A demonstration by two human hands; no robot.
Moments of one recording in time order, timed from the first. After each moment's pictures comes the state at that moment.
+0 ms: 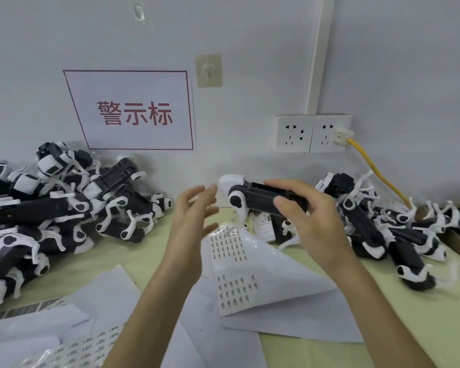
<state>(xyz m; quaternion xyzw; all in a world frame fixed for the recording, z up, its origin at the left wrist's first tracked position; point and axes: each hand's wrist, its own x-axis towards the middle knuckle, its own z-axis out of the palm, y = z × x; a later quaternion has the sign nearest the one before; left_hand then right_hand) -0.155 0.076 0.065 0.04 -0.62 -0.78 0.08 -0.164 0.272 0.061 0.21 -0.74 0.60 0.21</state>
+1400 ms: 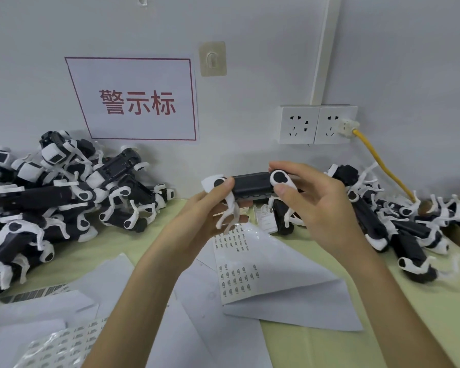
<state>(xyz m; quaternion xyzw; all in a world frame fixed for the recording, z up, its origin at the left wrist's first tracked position) -0.154 0.064 0.068 -0.09 -0.65 -0.75 -0.08 -0.163 0.276 0.067 0.26 -0.72 0.61 0.19</state>
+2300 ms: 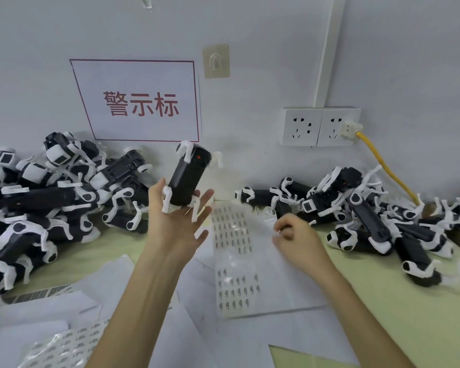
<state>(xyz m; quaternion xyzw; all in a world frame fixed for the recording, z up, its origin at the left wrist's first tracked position) -0.176 0.030 0.041 0.09 -0.43 -0.89 -0.07 -0.197 0.268 -0.014 0.01 -0.89 0.46 0.07</state>
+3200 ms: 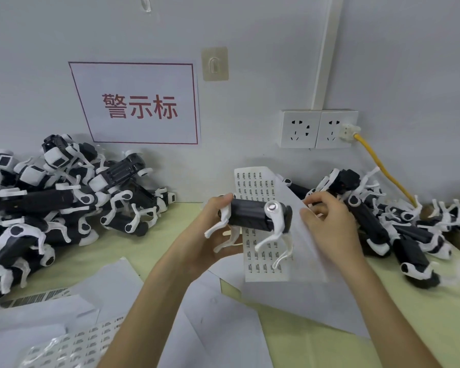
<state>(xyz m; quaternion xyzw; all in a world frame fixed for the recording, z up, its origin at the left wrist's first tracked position) -0.164 0.064 0.044 -0.11 -0.57 -0.79 -0.18 -0.196 0.301 0.017 -0.01 -0.83 0.49 0.25</state>
